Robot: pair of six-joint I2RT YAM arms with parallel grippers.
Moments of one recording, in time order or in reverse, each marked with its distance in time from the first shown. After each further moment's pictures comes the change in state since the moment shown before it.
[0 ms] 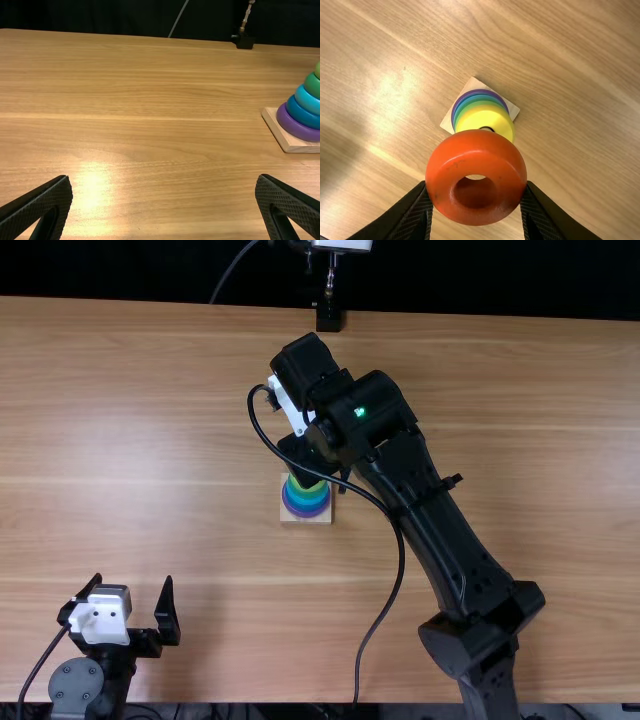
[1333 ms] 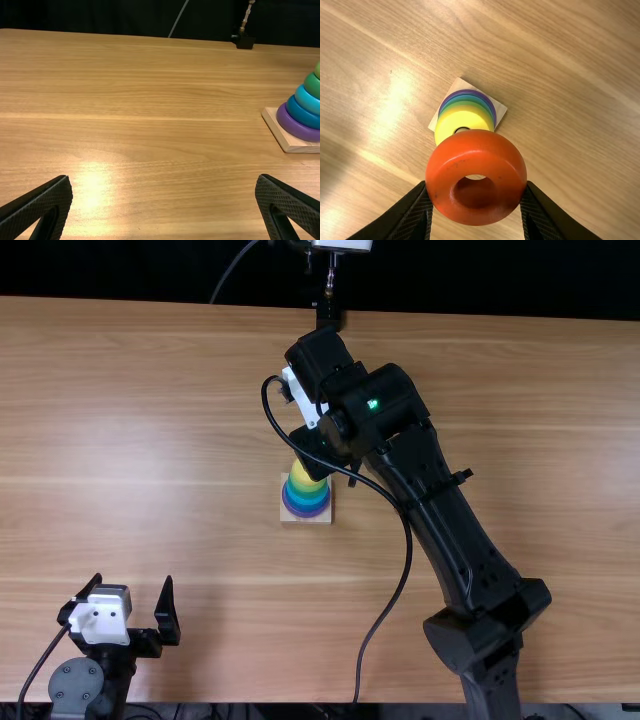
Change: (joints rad) left arm 0.000 0.000 0.000 0.000 0.000 0.000; right arm -0.035 0.000 0.000 0.000 0.000 0.003
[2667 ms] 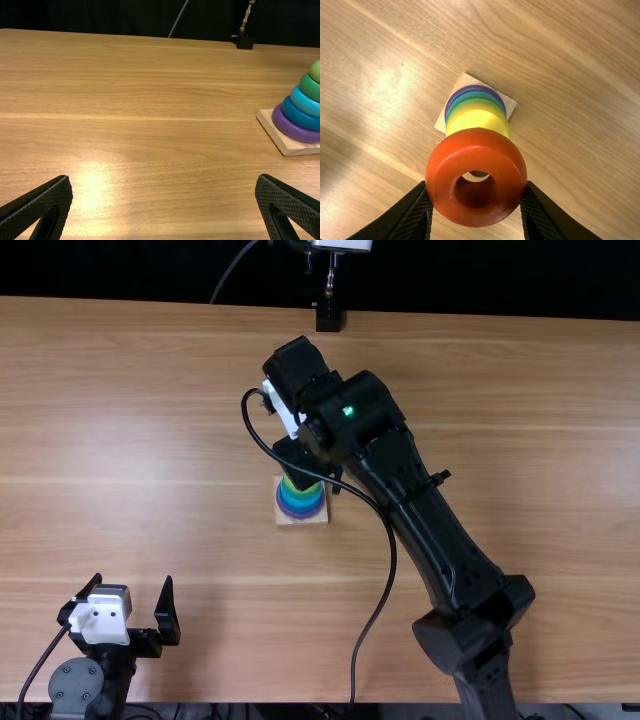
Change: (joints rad) left arm 0.000 0.000 0.000 -0.002 0.000 0.000; right arm 0.048 0.031 0.000 0.001 0.002 0.001
